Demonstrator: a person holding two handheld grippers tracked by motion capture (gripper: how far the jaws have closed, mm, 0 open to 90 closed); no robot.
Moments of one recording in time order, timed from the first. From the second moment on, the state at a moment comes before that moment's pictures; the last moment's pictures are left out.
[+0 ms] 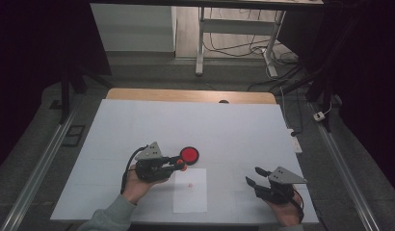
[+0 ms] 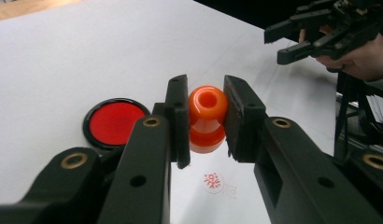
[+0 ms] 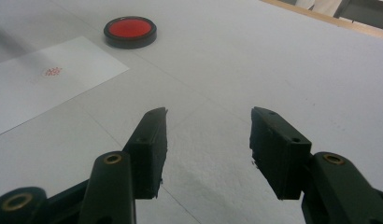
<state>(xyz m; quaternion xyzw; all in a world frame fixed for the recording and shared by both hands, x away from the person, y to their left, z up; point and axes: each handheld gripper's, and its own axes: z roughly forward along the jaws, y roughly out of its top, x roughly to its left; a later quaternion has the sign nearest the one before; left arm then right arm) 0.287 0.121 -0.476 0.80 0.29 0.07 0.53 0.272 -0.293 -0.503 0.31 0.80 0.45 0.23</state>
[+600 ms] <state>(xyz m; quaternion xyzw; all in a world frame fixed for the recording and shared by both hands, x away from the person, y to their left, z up) 0.299 0.138 -0.477 0.79 0.32 0.10 0.51 0.274 -0.293 -0.503 0.31 0.81 0.45 0.22</state>
